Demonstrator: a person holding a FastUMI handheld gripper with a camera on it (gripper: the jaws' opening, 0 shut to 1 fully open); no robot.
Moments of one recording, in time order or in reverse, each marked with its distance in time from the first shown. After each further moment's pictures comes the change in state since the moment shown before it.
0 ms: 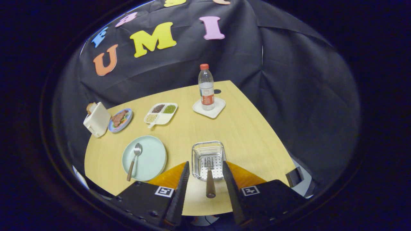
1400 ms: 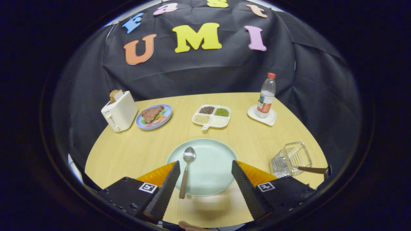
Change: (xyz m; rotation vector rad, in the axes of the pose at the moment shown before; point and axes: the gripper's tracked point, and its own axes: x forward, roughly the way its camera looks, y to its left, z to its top) arm 0.046 0.214 -0.043 -0.127 -0.053 0.104
